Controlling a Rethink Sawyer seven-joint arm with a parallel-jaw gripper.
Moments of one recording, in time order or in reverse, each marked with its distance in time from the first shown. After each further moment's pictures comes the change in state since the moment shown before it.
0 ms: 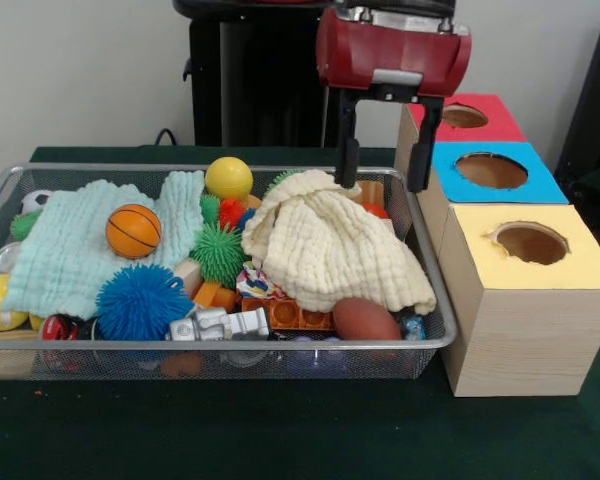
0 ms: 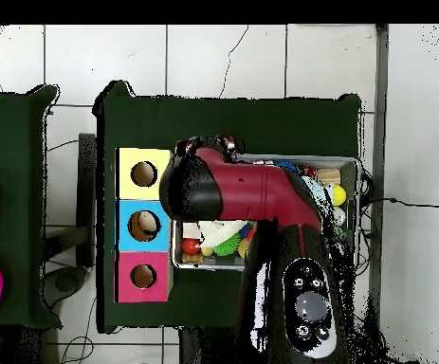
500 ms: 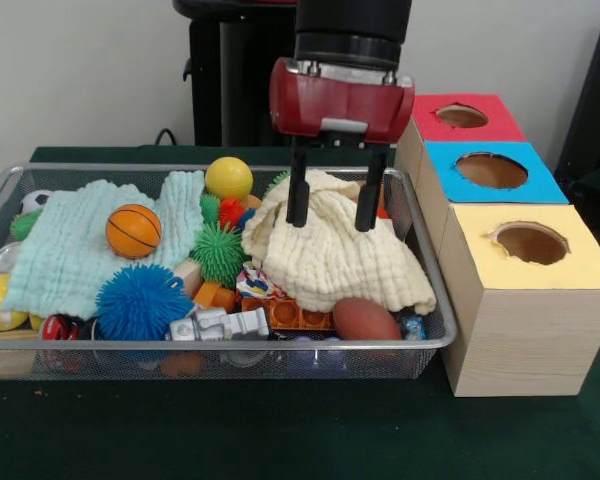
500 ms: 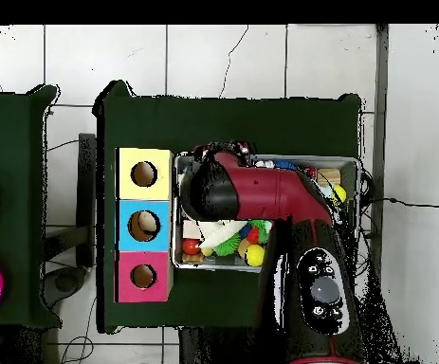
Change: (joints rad) arm -0.048 0.061 0.013 0.001 -0.063 -0.053 0.000
